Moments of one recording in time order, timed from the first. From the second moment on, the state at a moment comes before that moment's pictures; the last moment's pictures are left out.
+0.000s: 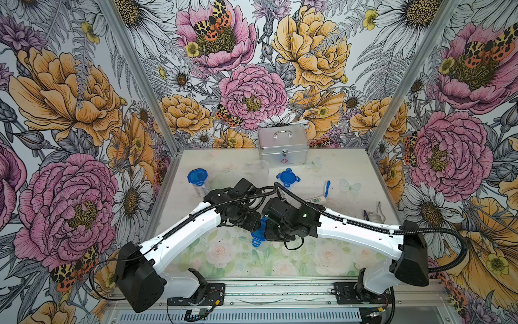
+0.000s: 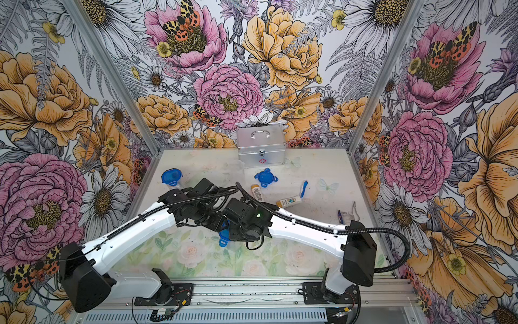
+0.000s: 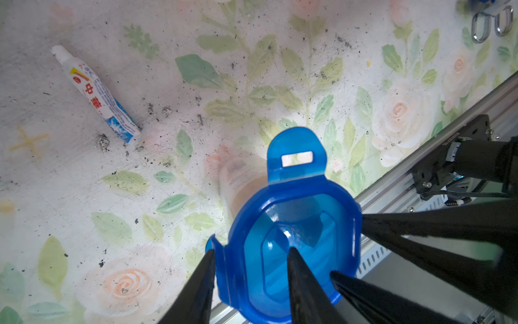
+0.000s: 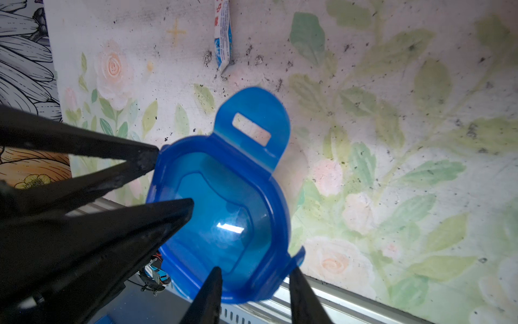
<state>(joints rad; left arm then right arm) -0.70 1.31 1.14 -1.07 0.20 -0.28 1.11 1.57 1.33 -0.88 -0.03 1.05</state>
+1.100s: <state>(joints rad) -0.64 1.23 1.01 -0.93 0.29 -0.52 1.05 1.51 1.22 -0.75 -0.11 1.08</state>
